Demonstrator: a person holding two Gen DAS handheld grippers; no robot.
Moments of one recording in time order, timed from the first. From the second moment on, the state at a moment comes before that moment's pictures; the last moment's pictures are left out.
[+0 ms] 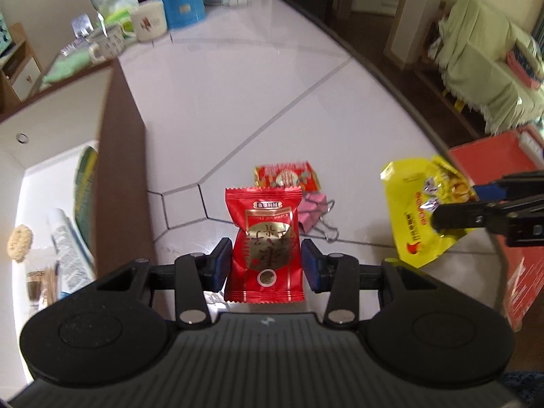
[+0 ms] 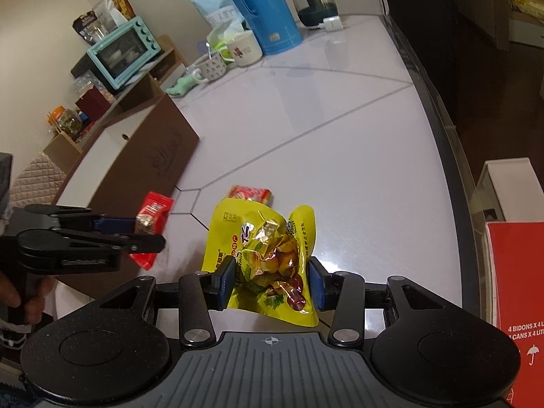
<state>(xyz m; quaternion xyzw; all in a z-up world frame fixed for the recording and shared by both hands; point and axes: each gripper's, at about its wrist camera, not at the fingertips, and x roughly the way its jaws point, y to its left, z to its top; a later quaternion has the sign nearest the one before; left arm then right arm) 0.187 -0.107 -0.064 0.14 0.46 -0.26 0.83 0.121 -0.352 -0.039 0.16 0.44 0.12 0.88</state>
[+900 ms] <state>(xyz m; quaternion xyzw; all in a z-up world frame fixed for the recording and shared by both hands) 0.186 0.067 0.026 0.06 0.38 -0.15 0.91 0.162 -0.247 0.017 0.27 0.36 0.21 0.87</state>
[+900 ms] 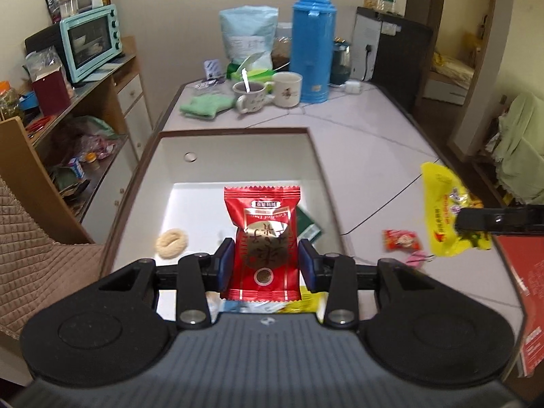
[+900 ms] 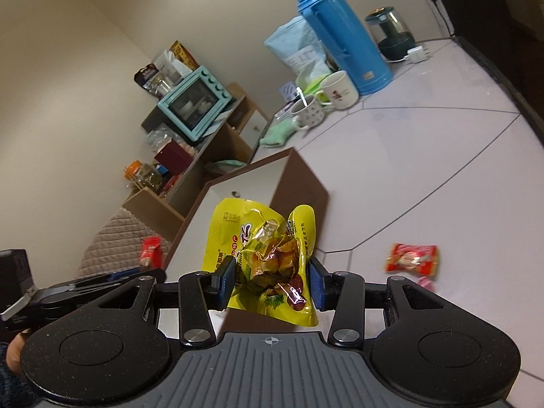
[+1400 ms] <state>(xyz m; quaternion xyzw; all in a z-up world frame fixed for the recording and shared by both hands) 0.281 0.091 -0.019 0.11 0.41 -0.17 0.89 0.175 -0.208 0.009 0.28 0.36 0.16 0.88</state>
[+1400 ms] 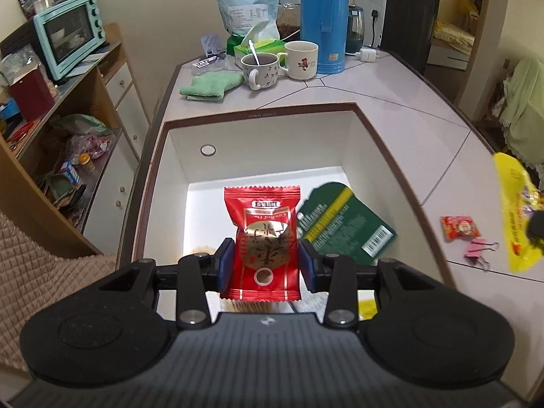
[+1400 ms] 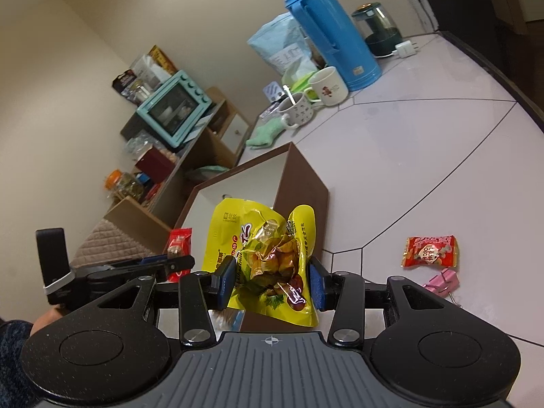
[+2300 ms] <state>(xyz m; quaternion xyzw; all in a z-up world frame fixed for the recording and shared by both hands) 0.323 0.146 -0.004 0.09 0.41 -0.18 0.89 0.278 -0.121 0.010 0.18 0.38 0.18 0.89</state>
